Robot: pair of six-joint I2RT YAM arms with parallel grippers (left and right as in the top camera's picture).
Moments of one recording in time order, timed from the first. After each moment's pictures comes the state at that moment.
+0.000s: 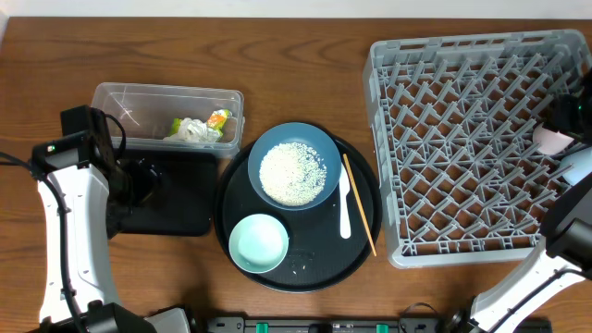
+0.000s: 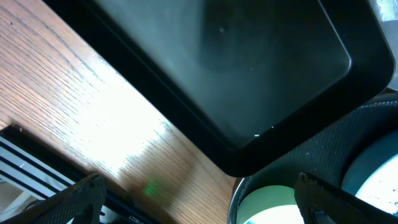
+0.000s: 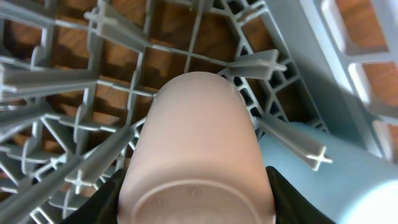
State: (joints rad) left arm 0.32 1.41 1.20 -1.32 0.02 -0.49; right arm -0.54 2.11 1.84 -1.00 0.02 -0.06
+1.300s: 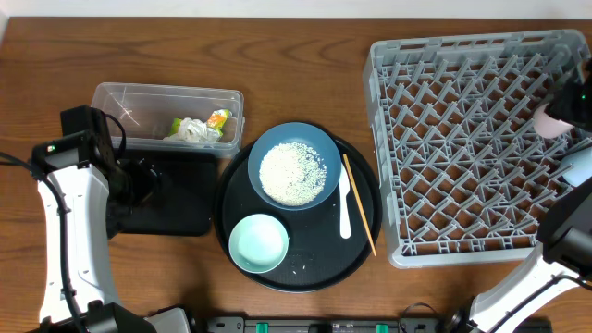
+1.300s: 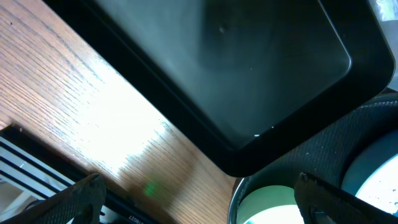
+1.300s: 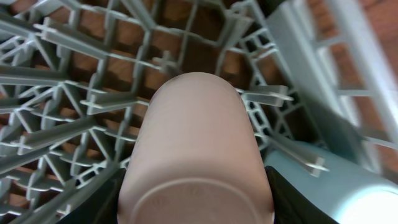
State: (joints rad) left arm 0.32 1.41 1.20 -1.32 0.02 -0.49; right arm -0.52 2.07 1.85 -0.98 -0.02 -0.06
